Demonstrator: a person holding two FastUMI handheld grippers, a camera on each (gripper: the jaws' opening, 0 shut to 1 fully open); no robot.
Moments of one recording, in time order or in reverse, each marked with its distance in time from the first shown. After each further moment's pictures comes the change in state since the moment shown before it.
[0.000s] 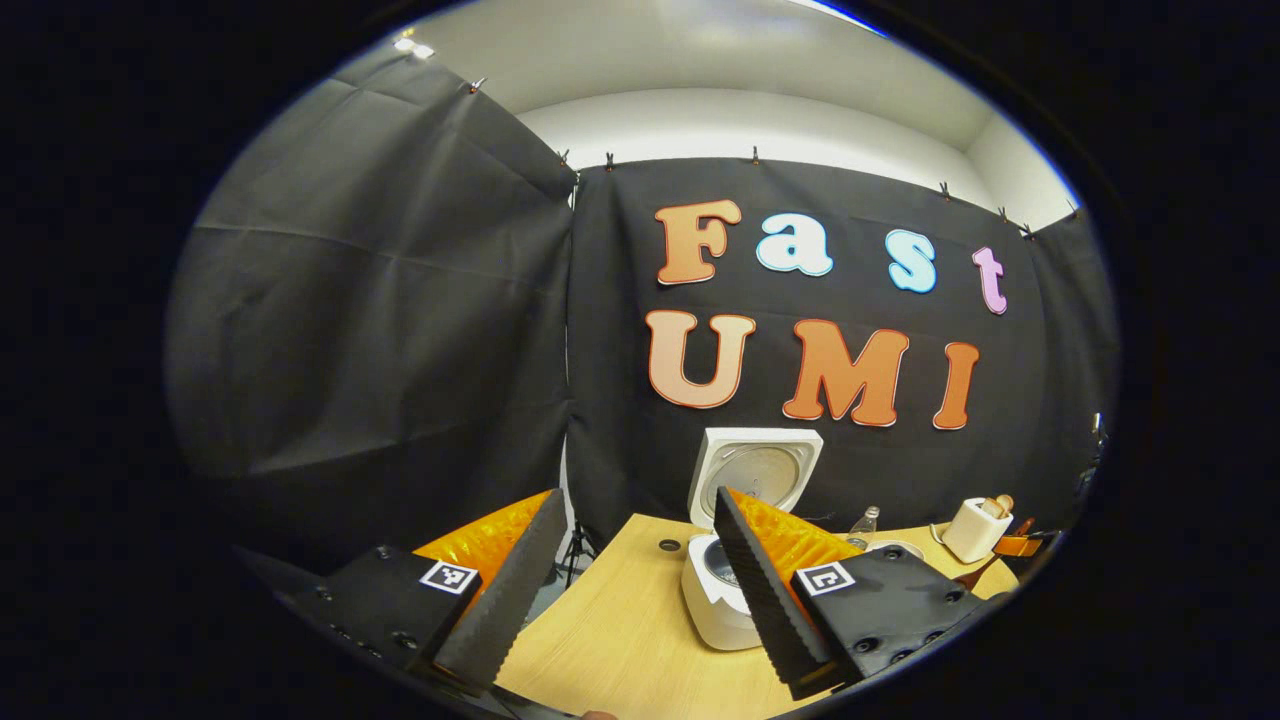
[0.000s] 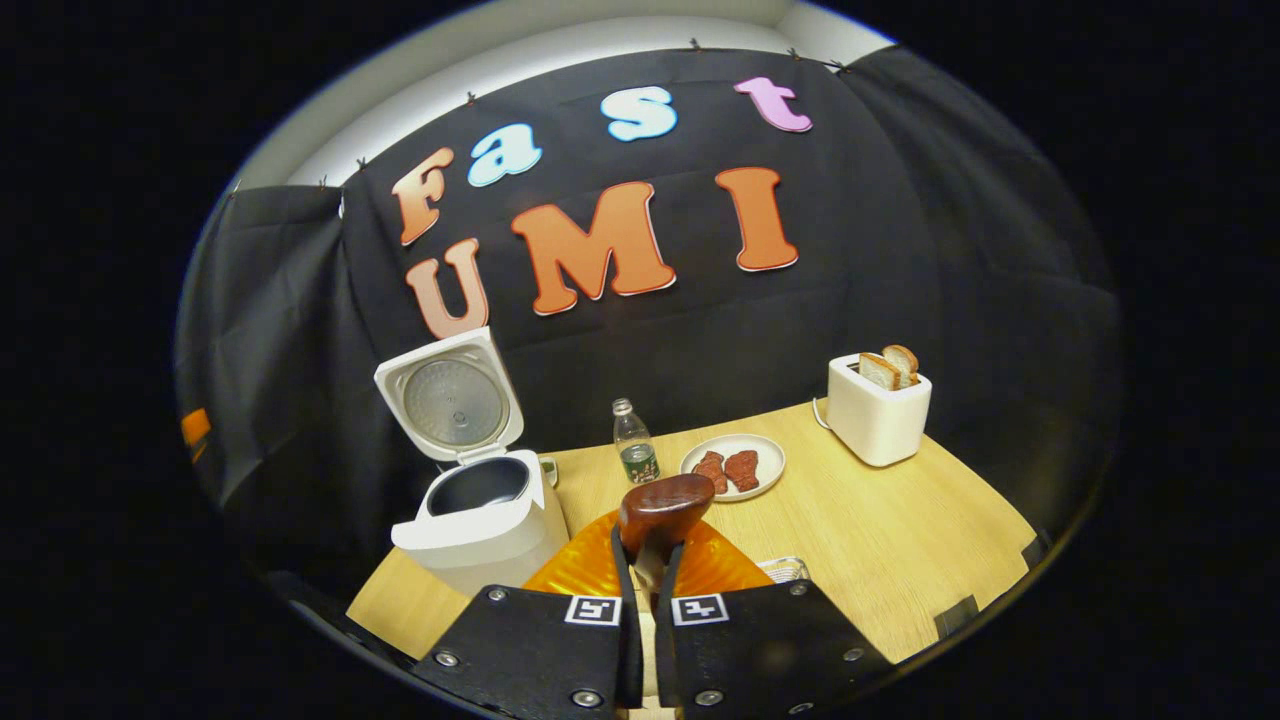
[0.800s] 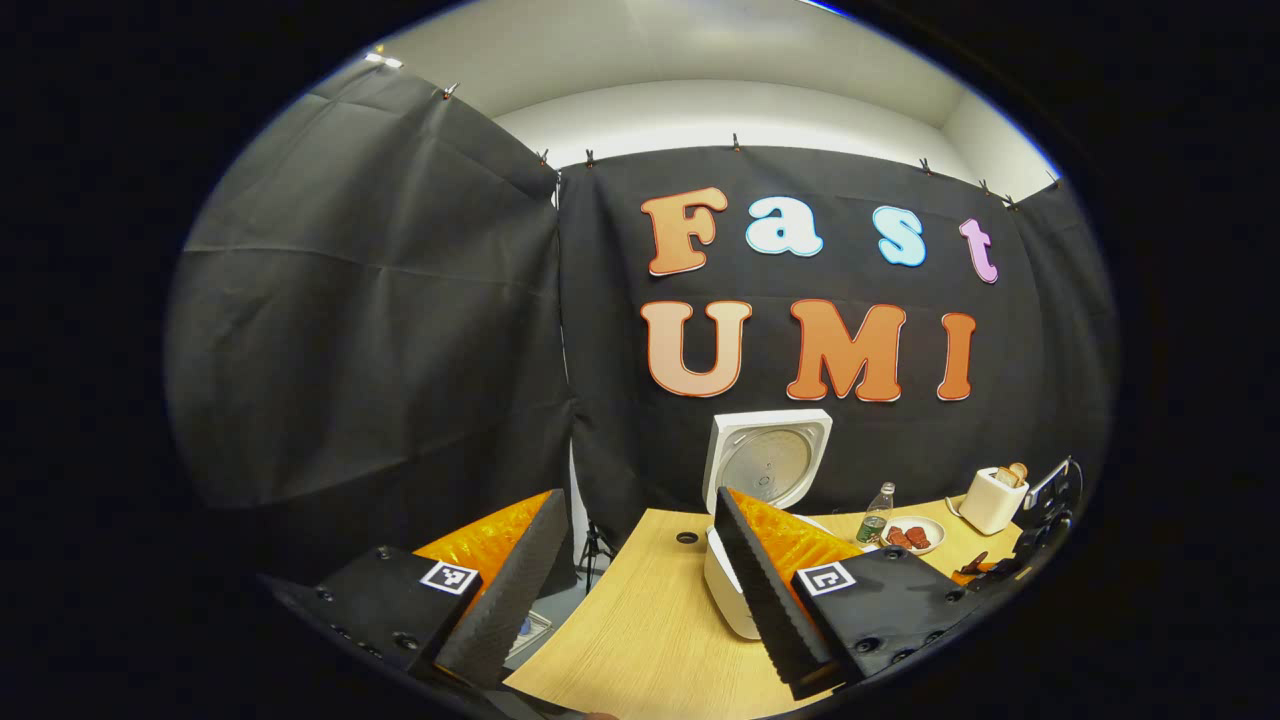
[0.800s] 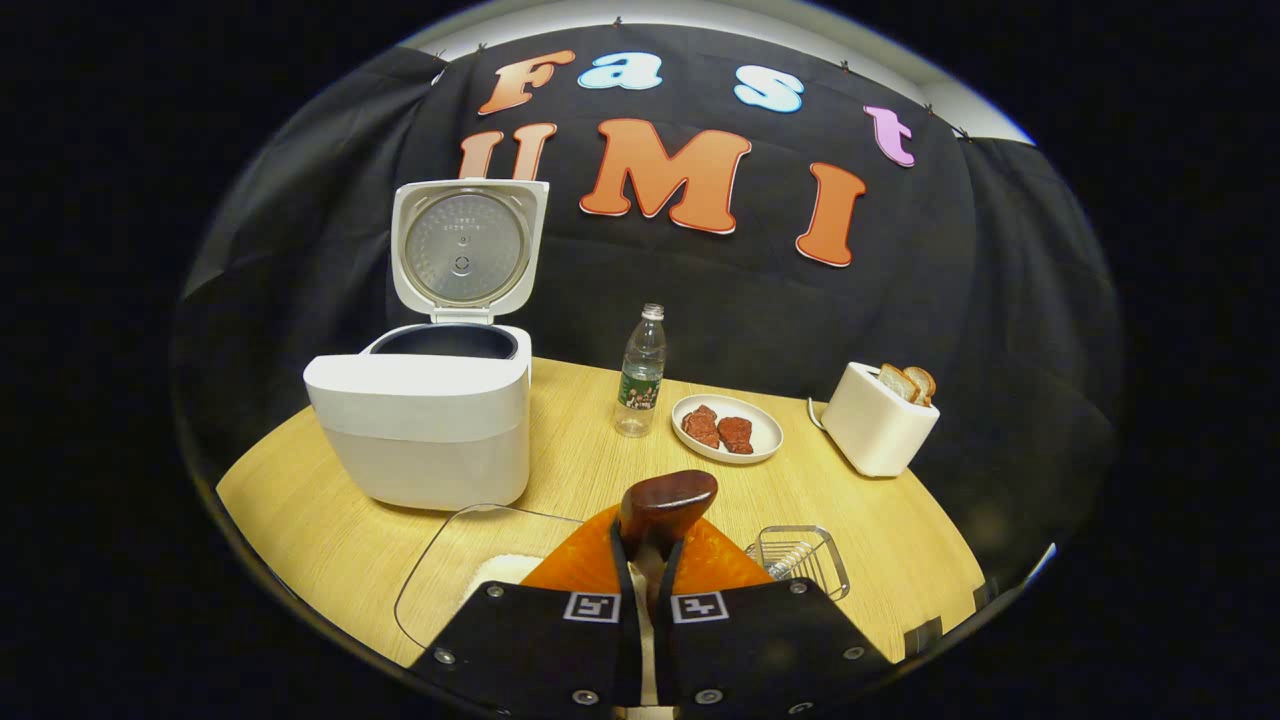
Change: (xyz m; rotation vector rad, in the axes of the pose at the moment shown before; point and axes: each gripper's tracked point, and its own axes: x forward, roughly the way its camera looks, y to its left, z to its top) left arm 0.009 0.009 -0.015 0.055 0.040 -0.030; right arm 0.042 0.026 -0.098 -0.355 0.045 -0.115
